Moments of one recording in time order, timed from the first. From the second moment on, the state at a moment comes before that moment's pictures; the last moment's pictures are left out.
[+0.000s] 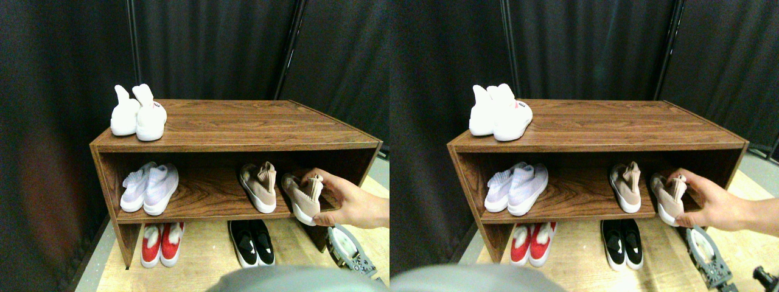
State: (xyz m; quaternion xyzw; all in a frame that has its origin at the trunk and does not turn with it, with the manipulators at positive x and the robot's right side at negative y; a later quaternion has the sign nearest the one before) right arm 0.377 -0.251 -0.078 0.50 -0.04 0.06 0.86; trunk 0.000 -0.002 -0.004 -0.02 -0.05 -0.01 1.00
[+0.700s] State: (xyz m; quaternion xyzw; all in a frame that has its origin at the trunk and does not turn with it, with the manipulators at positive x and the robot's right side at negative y) right arm 0.379 -0.250 -0.076 0.51 -0.04 0.06 0.86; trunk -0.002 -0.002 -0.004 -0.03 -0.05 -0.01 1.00
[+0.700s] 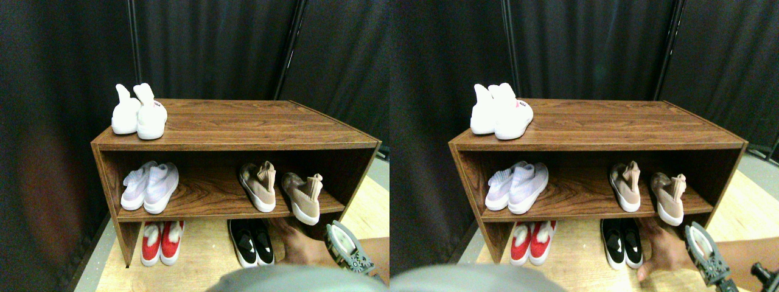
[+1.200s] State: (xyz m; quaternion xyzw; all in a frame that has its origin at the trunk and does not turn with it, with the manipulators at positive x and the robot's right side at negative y) right arm 0.378 -0.250 -0.075 0.52 -0.04 0.07 0.85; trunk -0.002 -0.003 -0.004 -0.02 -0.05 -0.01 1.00
